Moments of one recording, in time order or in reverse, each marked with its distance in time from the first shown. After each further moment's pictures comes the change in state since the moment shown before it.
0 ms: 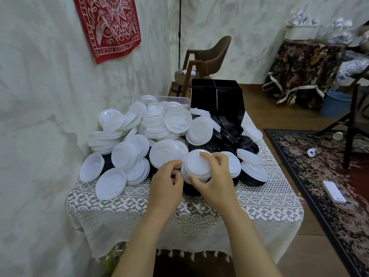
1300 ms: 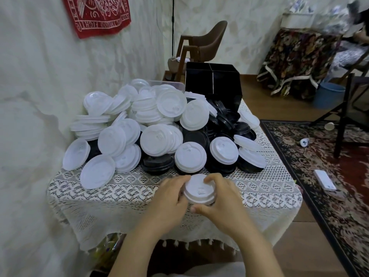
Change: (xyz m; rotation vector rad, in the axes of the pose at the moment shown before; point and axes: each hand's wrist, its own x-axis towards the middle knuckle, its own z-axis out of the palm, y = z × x) left_hand -0.034 -0.023 0.010 0.229 -0.434 0.019; right_hand -0.061 0.011 -0.020 -0.076 -0.313 0.260
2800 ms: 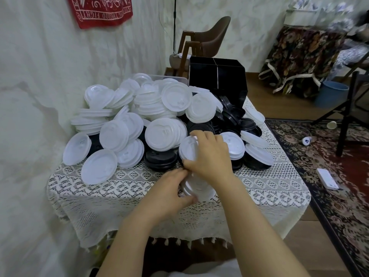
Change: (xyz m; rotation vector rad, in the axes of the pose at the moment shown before) left_hand 0.015 -0.015 -0.014 0.077 -0.104 0.104; right_hand 0.084 -0.047 0.007 -0.397 0.215 -0.206
